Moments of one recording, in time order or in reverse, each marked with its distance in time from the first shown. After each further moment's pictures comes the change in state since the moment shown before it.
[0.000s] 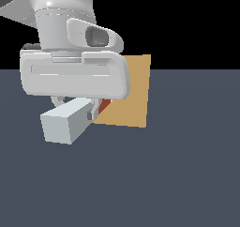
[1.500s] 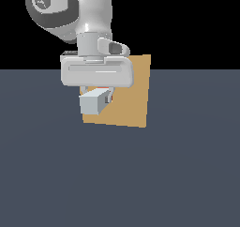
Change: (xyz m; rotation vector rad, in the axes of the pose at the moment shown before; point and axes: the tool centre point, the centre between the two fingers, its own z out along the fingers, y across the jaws) arm 0.116 -0.001 -0.001 -0.003 0.001 -0.003
